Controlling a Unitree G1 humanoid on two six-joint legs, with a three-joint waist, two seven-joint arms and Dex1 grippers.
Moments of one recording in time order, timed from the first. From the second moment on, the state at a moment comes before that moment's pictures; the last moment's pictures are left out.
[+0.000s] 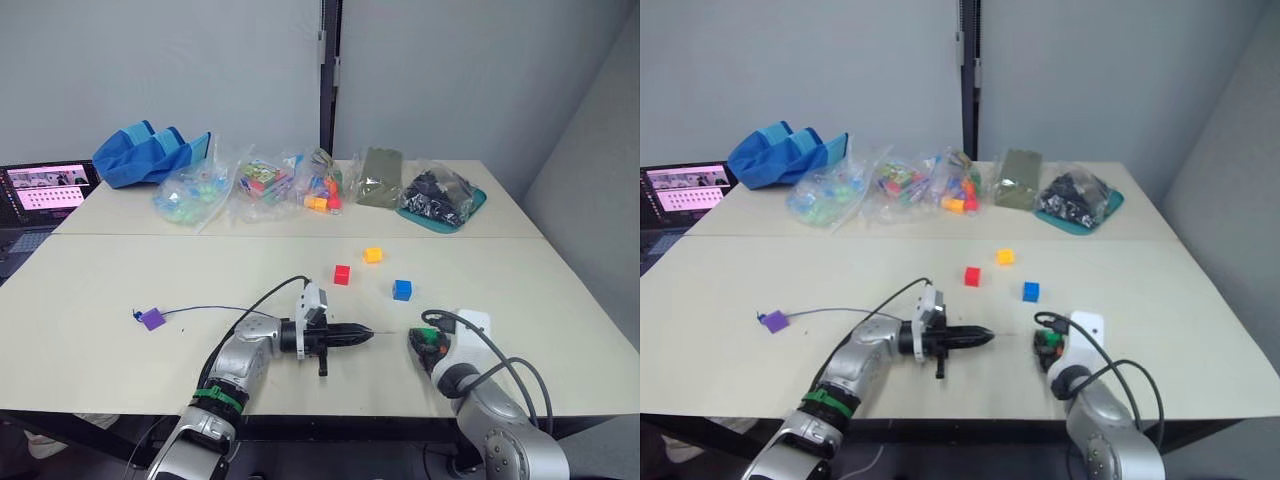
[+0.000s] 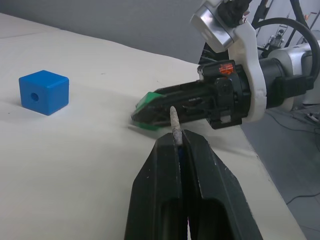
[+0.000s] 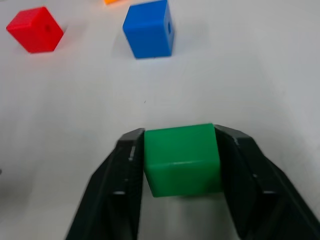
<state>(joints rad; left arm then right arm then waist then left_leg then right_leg) -0.59 0.17 -0.18 0.47 -0.33 0.12 -1.26 -0.03 -0.03 -0.16 -0.61 0.30 0.93 0.01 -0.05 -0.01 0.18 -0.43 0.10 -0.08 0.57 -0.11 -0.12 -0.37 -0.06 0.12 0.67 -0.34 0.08</state>
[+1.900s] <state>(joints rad) -0.49 0.25 -0.25 0.28 -0.26 0.14 -1.18 -0.69 -0.96 0.42 -0.22 0.02 0.63 1.40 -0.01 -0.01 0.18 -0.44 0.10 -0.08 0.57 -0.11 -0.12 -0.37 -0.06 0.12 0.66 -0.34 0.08</state>
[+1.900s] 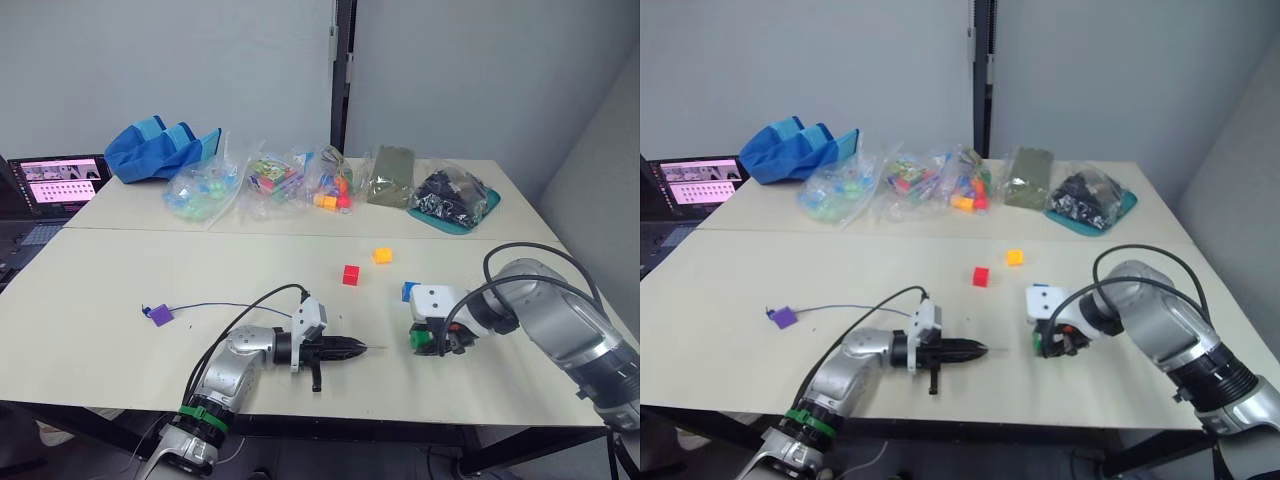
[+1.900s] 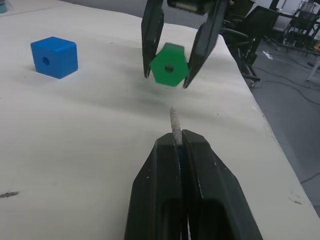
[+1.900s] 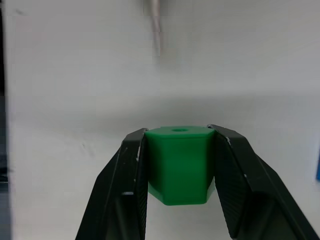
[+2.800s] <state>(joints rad) -0.51 0.24 -0.27 0.32 -0.24 0.11 -1.20 -0.65 -0.97 0.46 -0.35 0.03 0.90 1.25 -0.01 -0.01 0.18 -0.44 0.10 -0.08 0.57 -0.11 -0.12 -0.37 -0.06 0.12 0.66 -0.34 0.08</state>
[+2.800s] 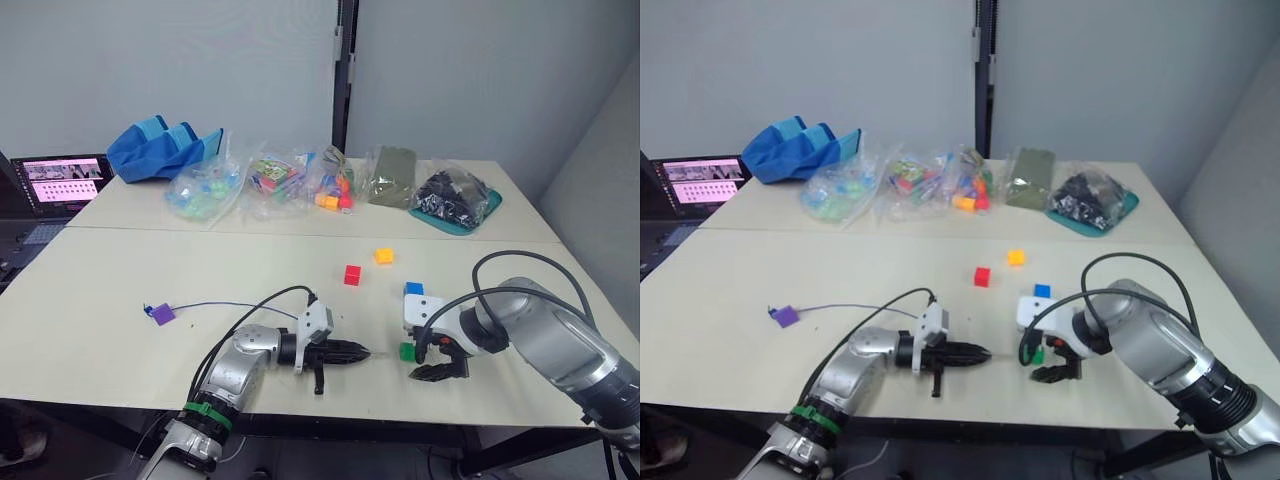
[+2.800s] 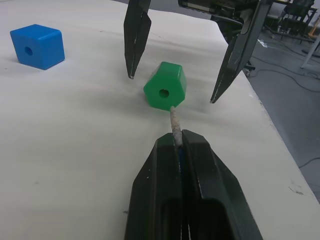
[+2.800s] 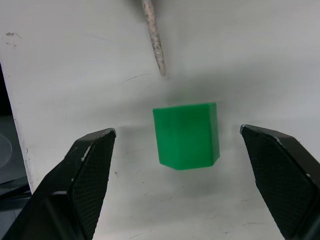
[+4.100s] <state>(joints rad) -0.57 0.18 -0.28 0.43 -0.18 0.00 -1.16 -0.62 -0.95 0.45 -0.32 0.02 0.85 1.20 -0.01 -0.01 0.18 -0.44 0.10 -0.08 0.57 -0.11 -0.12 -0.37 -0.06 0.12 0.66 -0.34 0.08</state>
